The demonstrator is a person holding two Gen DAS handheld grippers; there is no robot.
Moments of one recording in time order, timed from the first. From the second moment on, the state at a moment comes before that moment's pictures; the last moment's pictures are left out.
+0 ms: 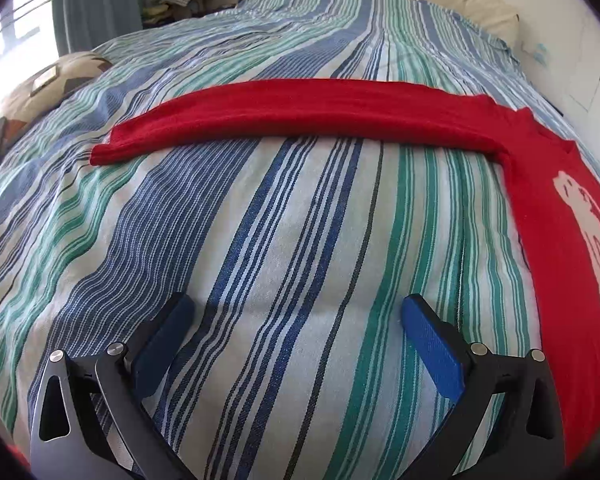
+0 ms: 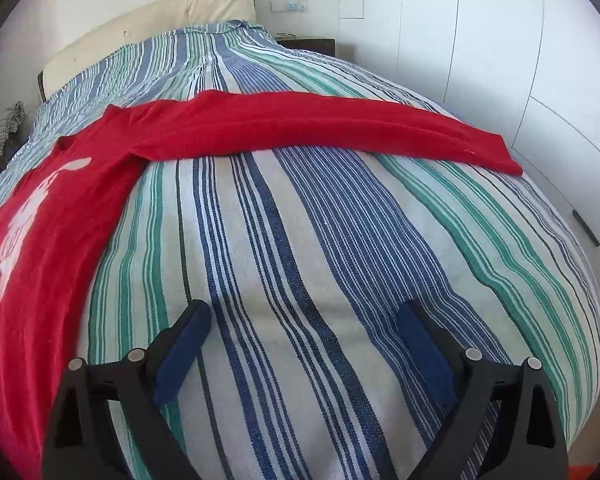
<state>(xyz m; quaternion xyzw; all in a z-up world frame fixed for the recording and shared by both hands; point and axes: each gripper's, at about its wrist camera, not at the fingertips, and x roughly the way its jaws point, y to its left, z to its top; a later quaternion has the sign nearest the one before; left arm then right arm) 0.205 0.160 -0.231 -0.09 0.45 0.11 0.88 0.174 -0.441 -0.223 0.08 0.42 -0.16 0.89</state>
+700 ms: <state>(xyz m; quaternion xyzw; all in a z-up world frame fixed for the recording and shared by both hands) 0.226 0.156 -0.234 -0.07 0.42 0.14 0.89 0.172 -0.441 -0.227 0.08 0.41 -0.15 0.90</state>
